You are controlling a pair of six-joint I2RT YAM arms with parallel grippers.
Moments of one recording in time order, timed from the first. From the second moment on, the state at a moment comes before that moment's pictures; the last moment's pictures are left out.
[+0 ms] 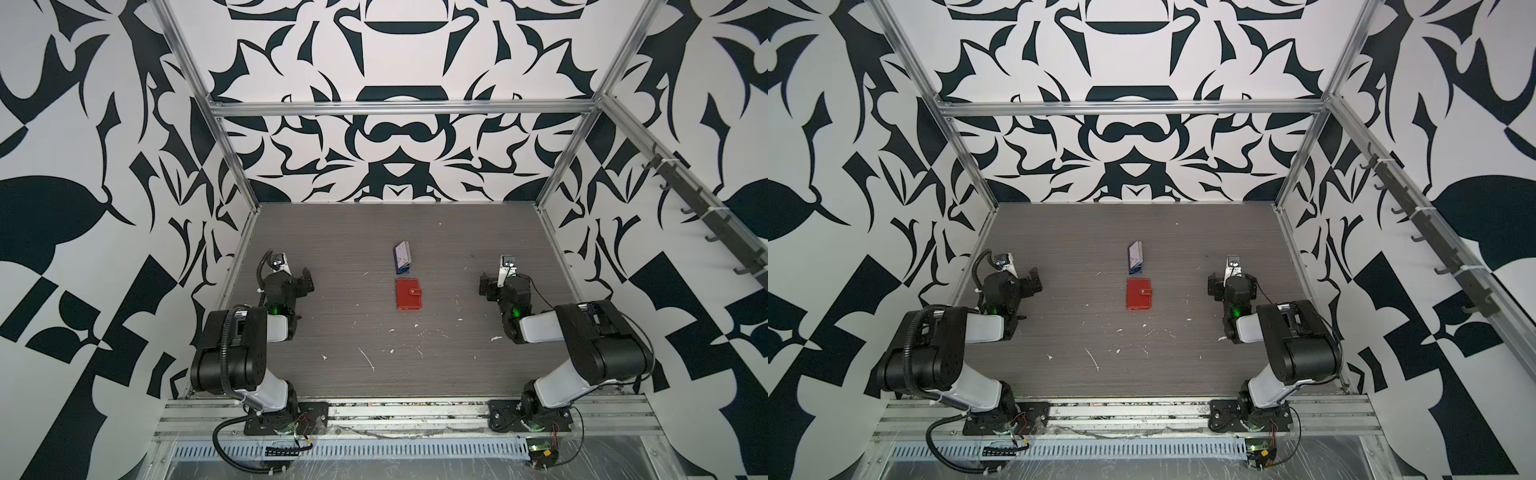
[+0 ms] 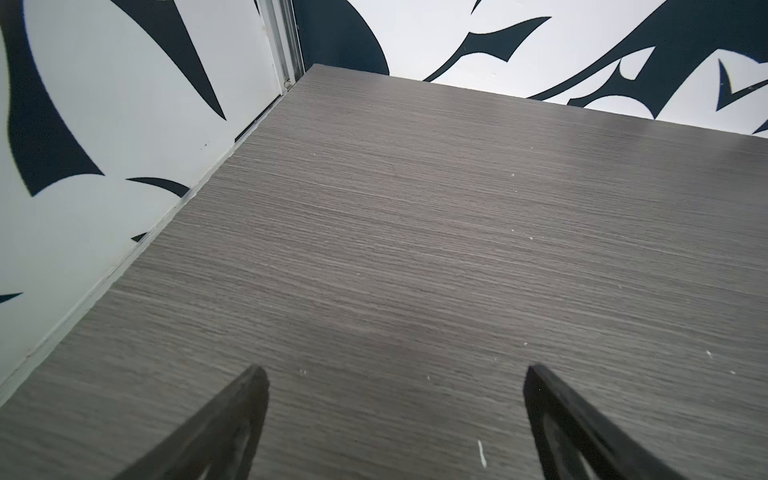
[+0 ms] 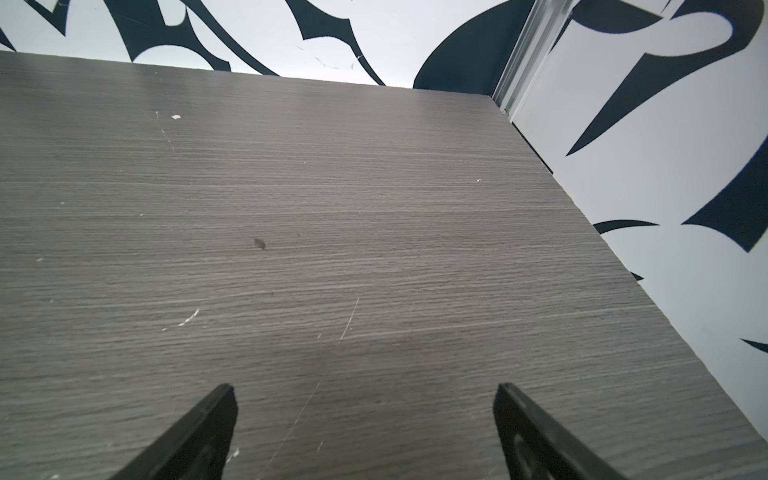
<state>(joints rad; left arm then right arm) 0.05 1.55 0.37 0.79 -0.09 -0.10 0.11 1.58 0.33 0.83 0.26 0.00</state>
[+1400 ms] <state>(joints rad) -0.30 1.46 0.85 -0.13 0.18 -0.55 0.32 1.36 0.76 -0.16 0.02 0.31</state>
